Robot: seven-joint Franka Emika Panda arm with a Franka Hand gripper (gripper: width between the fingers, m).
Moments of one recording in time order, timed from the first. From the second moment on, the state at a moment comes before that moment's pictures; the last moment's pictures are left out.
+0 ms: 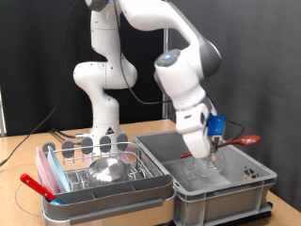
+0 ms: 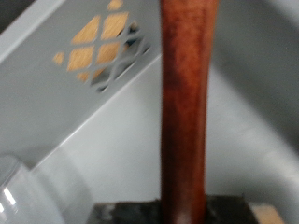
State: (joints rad) arm -0.27 0.13 0.46 -2.23 0.71 2.45 -0.37
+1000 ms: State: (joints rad) arm -0.36 0.05 0.42 -2.20 0.95 2.36 -0.80
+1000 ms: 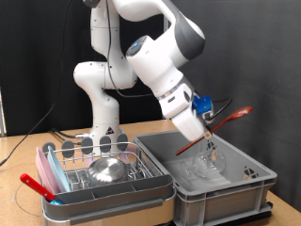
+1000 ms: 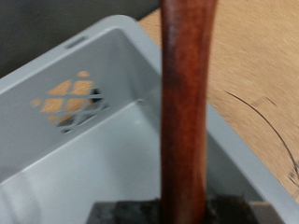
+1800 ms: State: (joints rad) arm -0.42 0.07 0.37 -2.11 0.90 2.13 -1.17
